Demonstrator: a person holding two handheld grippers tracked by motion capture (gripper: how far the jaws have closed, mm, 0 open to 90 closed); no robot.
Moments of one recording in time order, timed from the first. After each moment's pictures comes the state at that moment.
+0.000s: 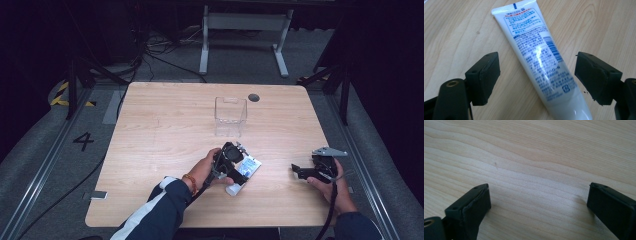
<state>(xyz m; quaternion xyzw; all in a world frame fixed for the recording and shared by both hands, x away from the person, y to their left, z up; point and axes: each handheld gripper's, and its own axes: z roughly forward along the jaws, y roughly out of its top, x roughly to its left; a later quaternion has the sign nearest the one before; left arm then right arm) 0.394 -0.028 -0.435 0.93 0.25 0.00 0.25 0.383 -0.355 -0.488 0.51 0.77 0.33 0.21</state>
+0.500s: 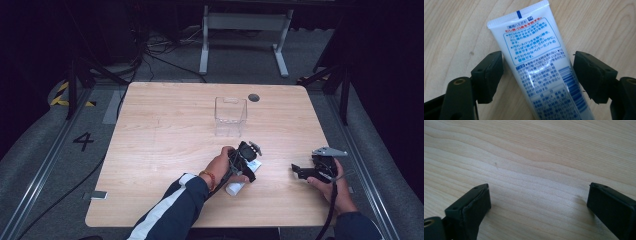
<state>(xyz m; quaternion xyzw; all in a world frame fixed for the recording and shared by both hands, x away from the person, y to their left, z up) 0.412 -0.073 -0.453 0.95 0.26 0.03 0.18 0.384 -0.356 -0.488 0.51 0.77 0.33 0.21</state>
